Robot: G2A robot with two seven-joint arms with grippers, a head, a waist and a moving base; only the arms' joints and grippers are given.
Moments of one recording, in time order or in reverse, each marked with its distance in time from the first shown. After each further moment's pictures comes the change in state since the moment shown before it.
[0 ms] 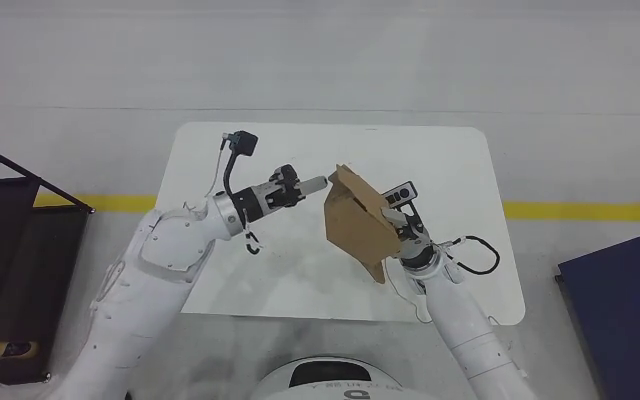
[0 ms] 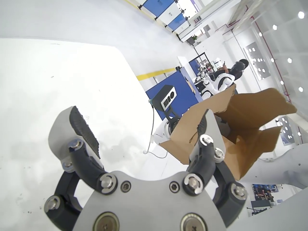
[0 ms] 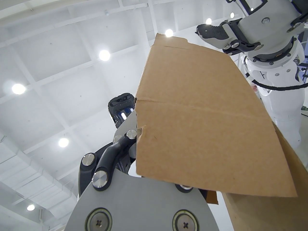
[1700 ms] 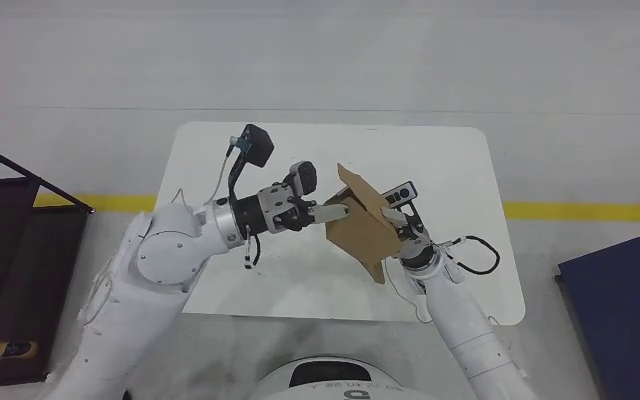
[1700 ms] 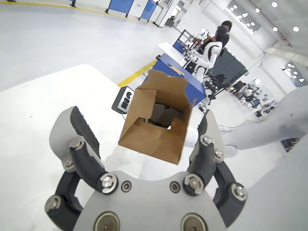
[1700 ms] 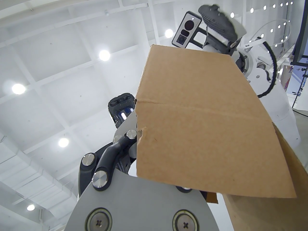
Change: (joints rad) left arm 0.002 0.008 0.000 -0.151 0.133 -0.175 -0.028; right arm 0.000 0.000 0.000 0.000 0.000 0.000 0.000
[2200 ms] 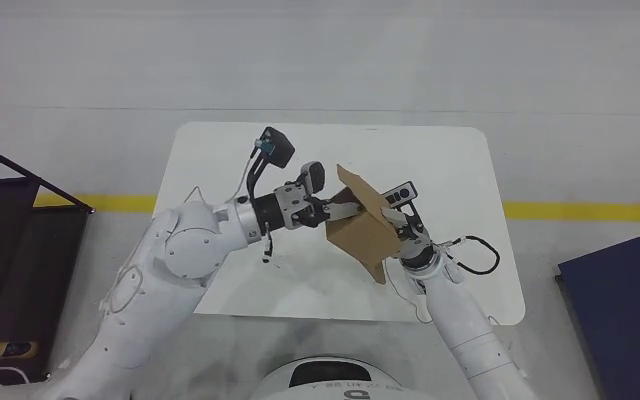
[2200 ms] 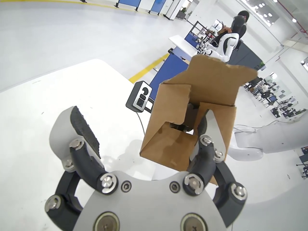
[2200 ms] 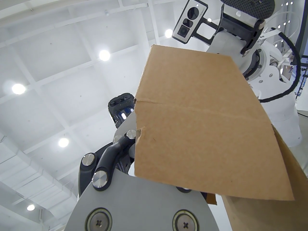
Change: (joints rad) left arm -0.050 -0.014 0.093 0.059 0.075 0.016 0.047; right arm 0.000 0.000 0.000 0.000 0.000 0.000 0.000
